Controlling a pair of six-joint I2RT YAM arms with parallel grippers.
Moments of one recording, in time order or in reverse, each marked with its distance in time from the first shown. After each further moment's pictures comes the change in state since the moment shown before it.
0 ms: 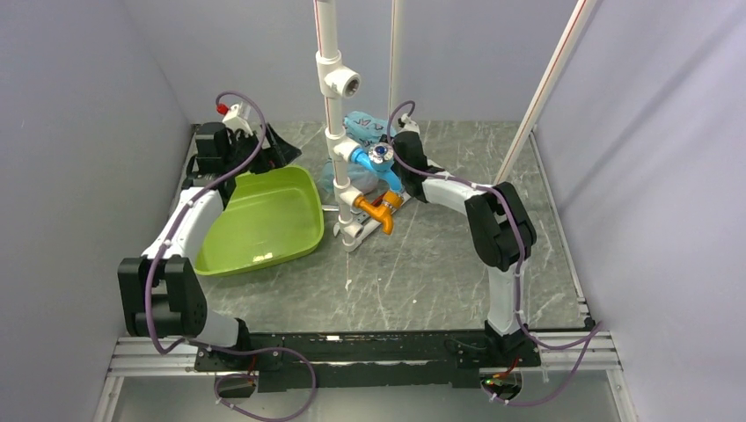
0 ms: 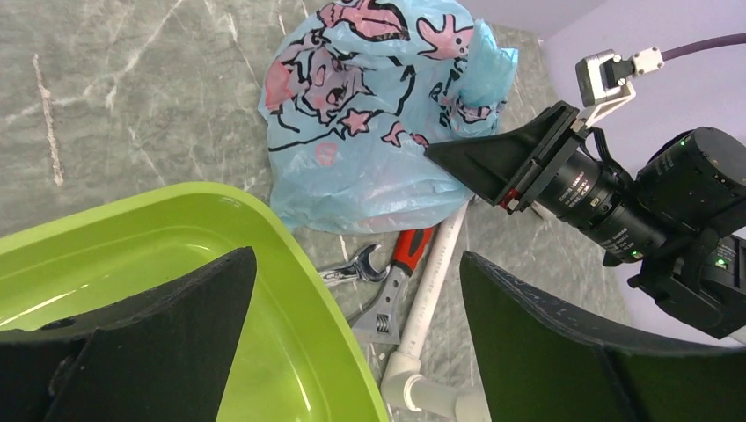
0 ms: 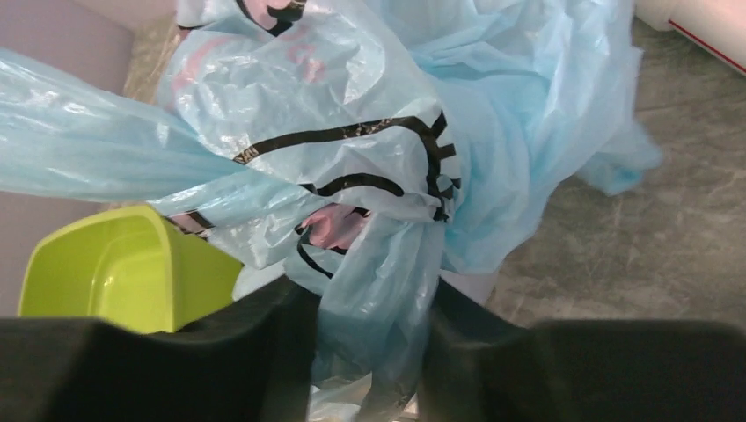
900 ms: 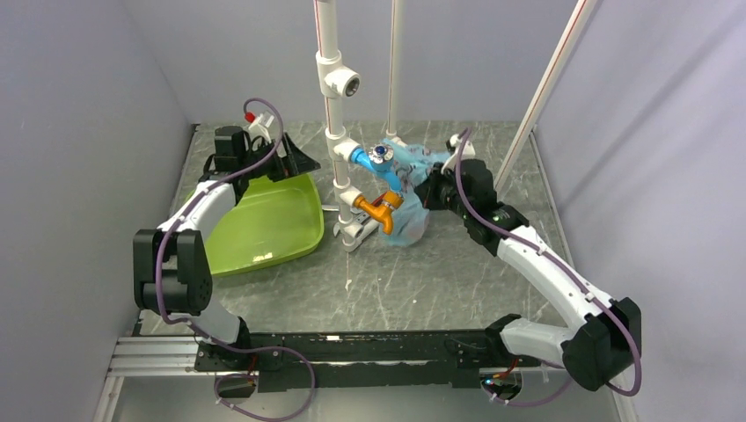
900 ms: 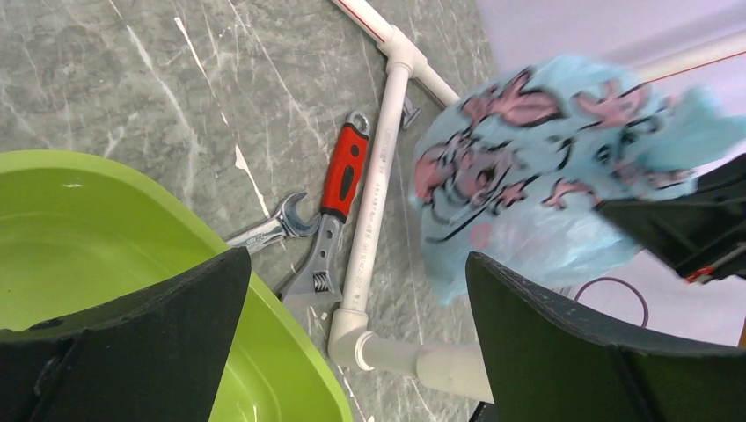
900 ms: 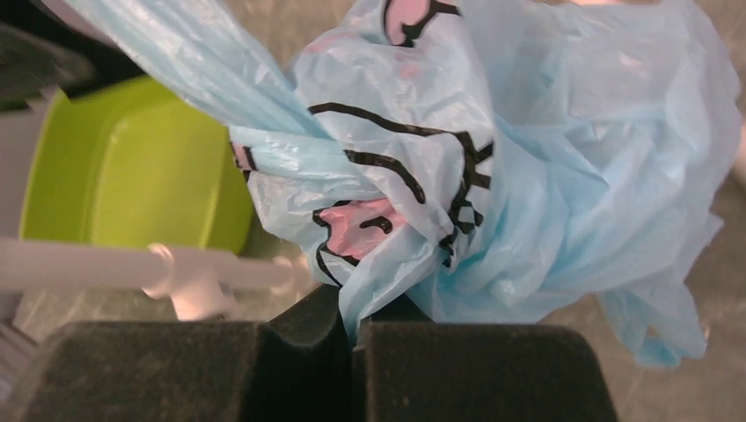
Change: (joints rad) left arm -0.021 0.155 -0.003 0.069 0.279 -0.051; right arm 0.002 -0.865 -0.385 -0.446 0.022 -0.231
